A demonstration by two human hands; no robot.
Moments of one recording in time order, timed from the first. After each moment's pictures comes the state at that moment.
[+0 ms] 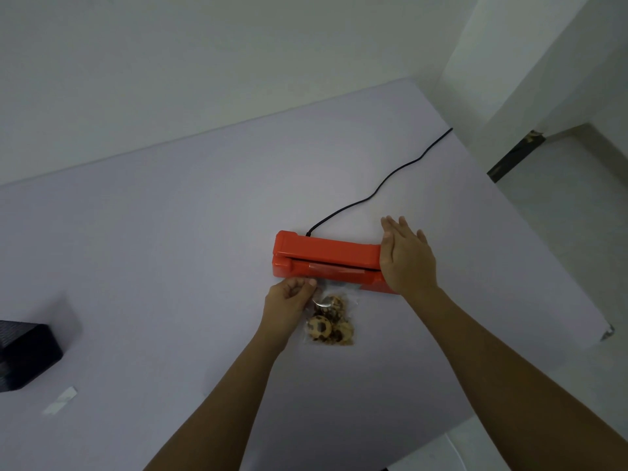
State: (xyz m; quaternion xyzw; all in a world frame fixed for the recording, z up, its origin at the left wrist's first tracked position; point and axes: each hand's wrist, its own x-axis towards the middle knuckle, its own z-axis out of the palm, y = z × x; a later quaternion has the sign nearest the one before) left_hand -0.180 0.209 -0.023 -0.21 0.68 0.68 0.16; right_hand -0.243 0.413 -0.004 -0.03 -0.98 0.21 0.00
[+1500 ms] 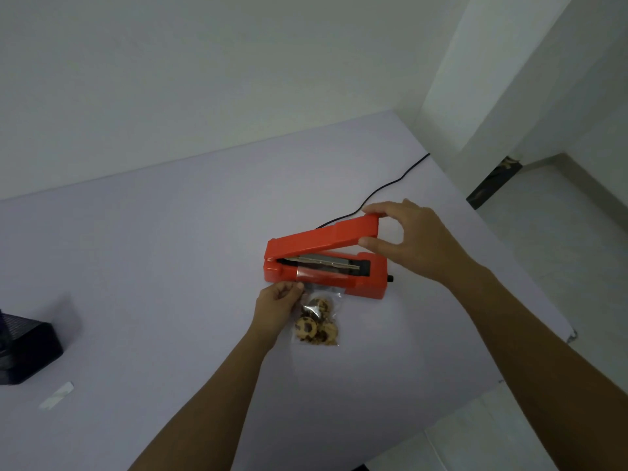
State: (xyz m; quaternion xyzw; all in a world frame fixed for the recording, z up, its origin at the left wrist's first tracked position) left_hand -0.176 0.208 -0.022 -0.20 0.70 0.67 0.14; right_hand -0.229 0.424 0.138 0.16 -0.94 0.30 -0.04
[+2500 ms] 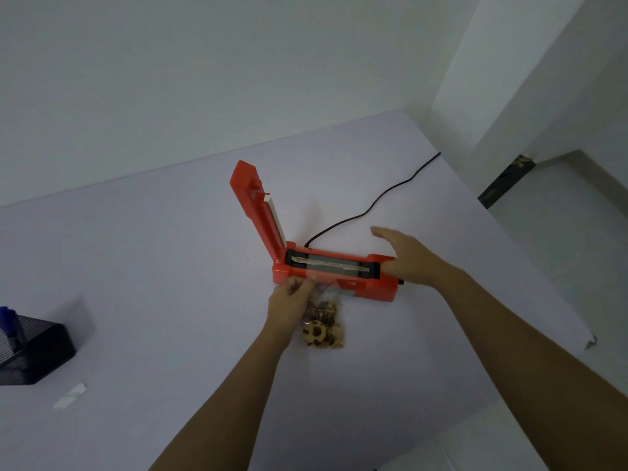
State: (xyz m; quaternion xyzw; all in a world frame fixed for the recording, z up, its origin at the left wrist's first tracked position) left_hand -0.184 0.221 -0.003 -0.25 0.69 0.66 0.15; right_hand -0.258 0.439 0.058 0.07 -0.91 0.31 -0.25
